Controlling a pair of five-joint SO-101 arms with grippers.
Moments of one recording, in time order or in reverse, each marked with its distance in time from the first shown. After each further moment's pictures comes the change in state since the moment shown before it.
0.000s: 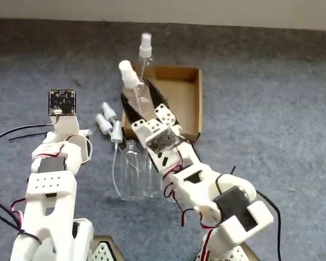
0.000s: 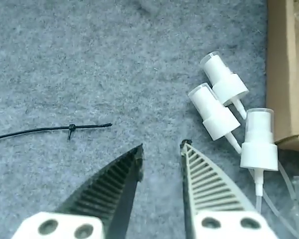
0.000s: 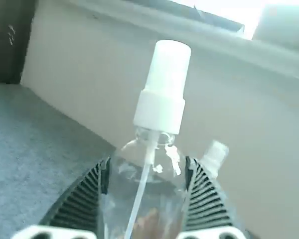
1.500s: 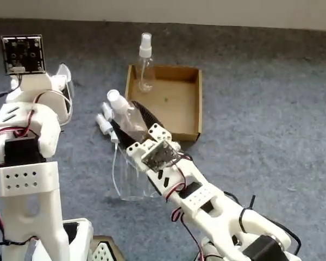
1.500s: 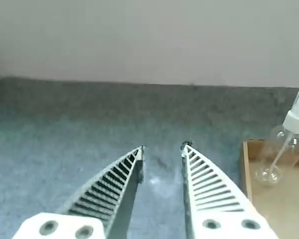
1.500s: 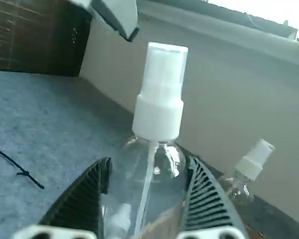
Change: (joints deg) left arm -1.1 -0.4 -37.3 13.8 0.0; right arm -6.2 -29.2 12.0 28.3 -3.0
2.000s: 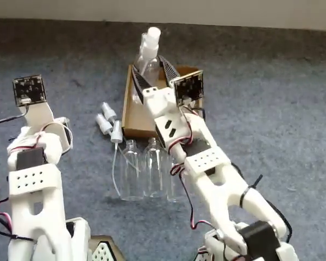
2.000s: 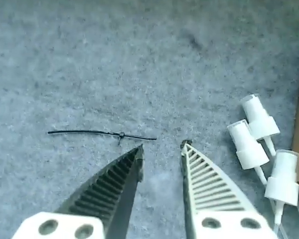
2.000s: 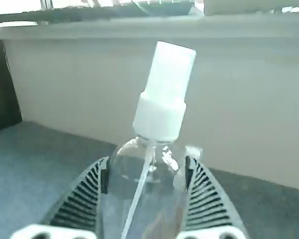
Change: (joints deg) left arm -7.3 -0.2 24.7 -2.2 2.9; right arm 11.9 9.7 -26.2 19.4 -19.3
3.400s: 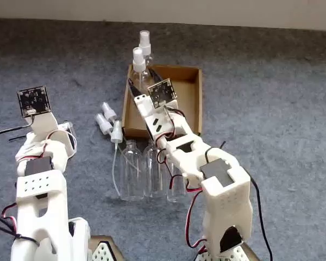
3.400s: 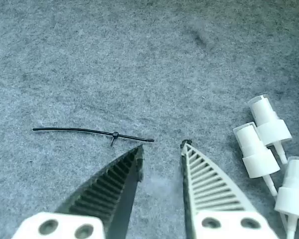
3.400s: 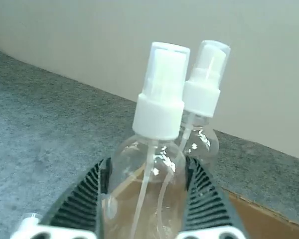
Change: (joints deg) left arm 0.0 0.0 10.9 -14.2 1.7; right arm 0.2 41.3 -17.6 -21.5 8.7
